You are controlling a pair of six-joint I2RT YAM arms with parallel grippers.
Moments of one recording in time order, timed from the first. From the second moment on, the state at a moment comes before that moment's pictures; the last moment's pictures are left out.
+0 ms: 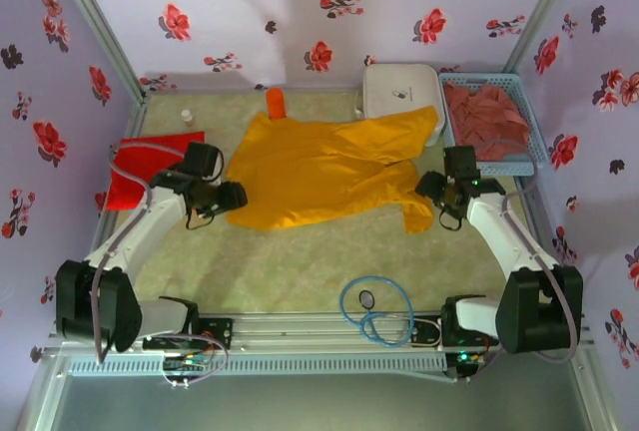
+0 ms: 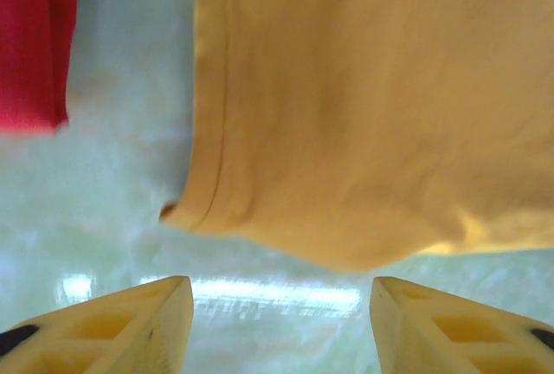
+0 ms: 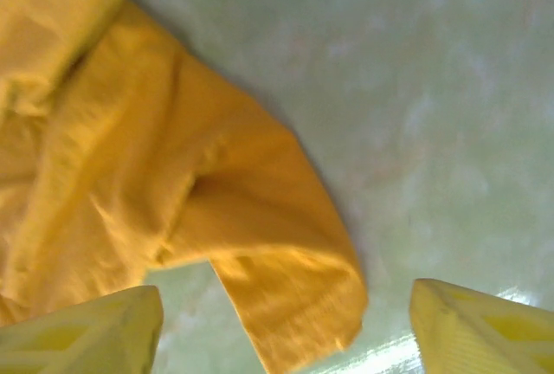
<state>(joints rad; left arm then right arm) -0.29 1.26 0.90 -0.80 0.12 -0.53 0.10 1.22 0.80 -0.64 0.00 0.66</state>
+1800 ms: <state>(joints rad) -0.32 1.29 0.93 -0.75 0.05 -0.58 0.06 1.19 0.88 -0.63 0.21 0.64</state>
